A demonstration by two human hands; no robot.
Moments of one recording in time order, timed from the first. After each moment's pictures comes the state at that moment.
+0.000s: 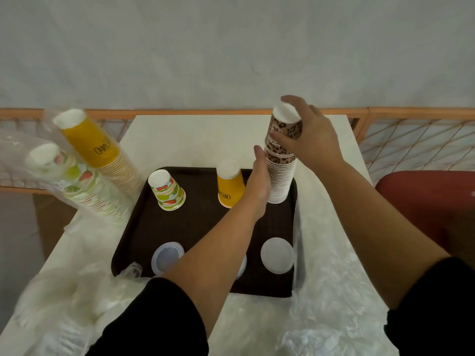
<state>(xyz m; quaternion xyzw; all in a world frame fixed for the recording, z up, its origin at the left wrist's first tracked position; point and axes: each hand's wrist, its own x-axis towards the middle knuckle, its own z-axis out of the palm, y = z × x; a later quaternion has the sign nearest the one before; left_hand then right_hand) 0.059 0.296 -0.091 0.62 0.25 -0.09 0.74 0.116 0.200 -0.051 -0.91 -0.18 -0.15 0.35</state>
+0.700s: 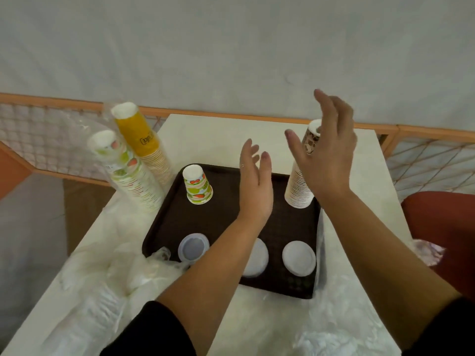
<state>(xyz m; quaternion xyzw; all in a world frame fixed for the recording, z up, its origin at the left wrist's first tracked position) 0.000 0.340 -0.072 0.72 0.14 0.23 0.64 0.059 0.246 -0.041 -0.84 -0.19 -0.33 0.39</state>
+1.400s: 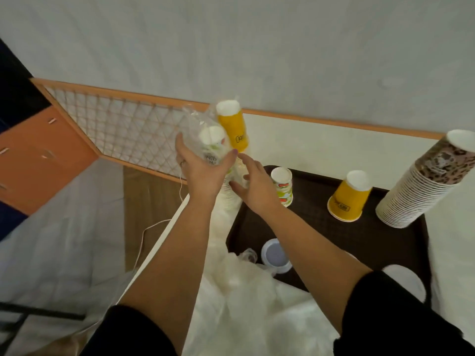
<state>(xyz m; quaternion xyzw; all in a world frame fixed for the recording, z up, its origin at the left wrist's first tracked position) -0.061 0.610 -0.077 0.71 0.33 0.34 0.51 -0.011 0.509 -0.117 -0.82 -0.33 0.06 0.47</state>
